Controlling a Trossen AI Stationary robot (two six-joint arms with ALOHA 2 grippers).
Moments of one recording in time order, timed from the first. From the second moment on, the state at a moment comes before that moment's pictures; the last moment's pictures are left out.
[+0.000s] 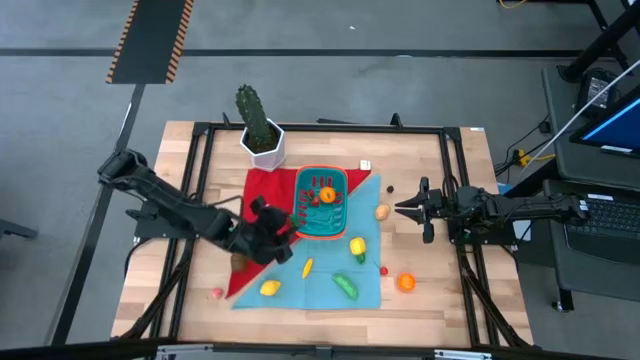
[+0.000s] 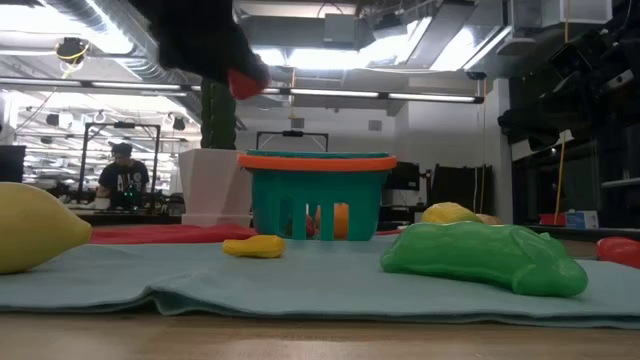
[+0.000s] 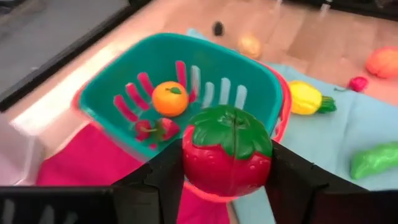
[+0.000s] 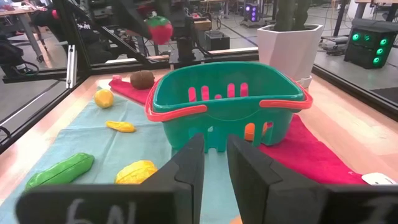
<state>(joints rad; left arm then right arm) -0.42 1.41 0.95 -0.40 -0.77 -0.67 0.02 0.19 0.01 0.06 0.08 0.09</state>
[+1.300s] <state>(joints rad) 0.09 1.55 0.98 -0.13 -0.11 -0.12 0.02 0.19 0.01 0.13 0.15 0.01</state>
